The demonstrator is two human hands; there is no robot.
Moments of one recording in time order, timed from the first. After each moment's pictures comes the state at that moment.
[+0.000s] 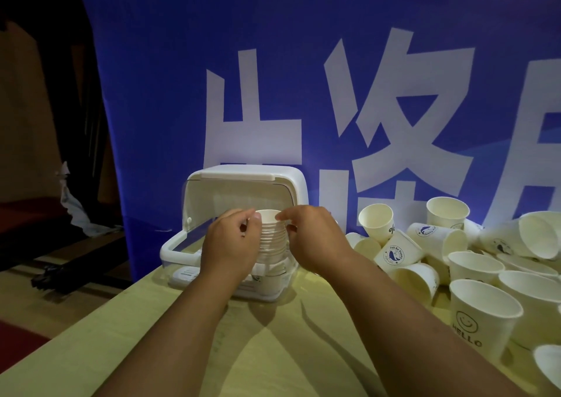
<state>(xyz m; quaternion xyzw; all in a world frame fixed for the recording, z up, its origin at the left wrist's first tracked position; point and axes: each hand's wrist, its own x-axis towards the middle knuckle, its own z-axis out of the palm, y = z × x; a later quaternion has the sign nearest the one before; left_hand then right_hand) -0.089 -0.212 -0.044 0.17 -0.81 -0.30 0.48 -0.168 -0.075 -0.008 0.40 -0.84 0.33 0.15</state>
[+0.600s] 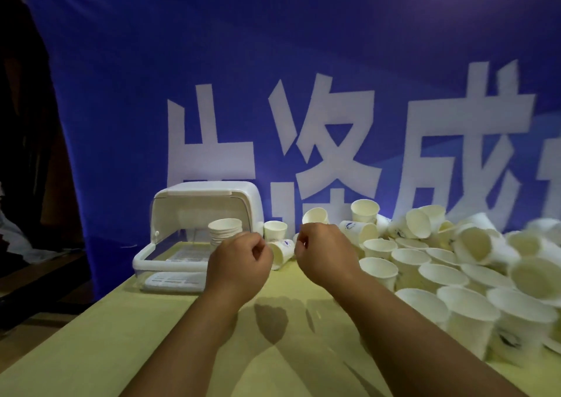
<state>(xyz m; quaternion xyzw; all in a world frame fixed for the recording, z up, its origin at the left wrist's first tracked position) -0.049 -0.098 -0.029 0.09 -0.88 -0.20 0.42 -0.122 0.055 -0.004 0.27 -0.89 0.29 0.22</state>
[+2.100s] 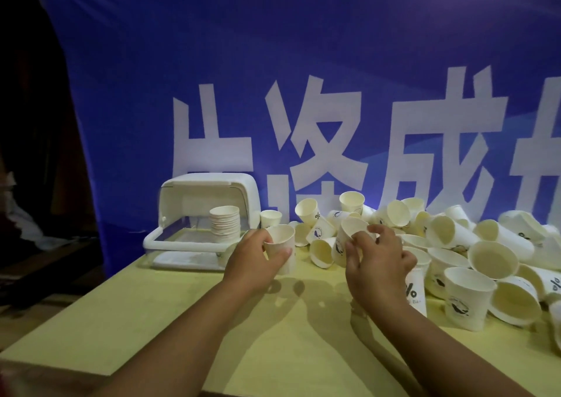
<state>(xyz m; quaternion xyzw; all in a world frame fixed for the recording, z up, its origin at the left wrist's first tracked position) -0.041 -0.056 -0.050 0.13 -0.88 -0.30 0.34 -0.094 0.163 -0.049 0.13 -0.88 0.33 0.33</state>
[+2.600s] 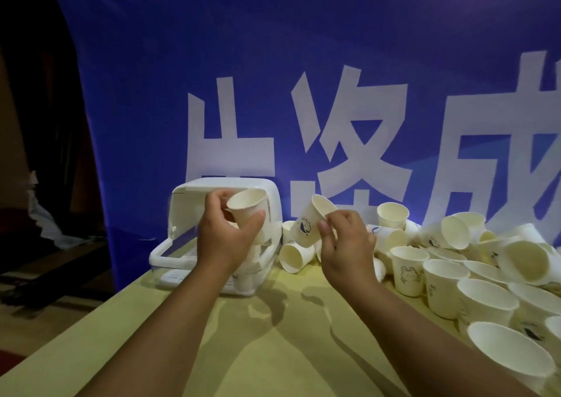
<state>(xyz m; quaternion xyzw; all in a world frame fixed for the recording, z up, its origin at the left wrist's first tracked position) -0.059 -0.151 0.001 0.11 -0.73 -0.42 0.52 -0.150 0.033 -0.018 0.26 -0.81 0.45 0.28</state>
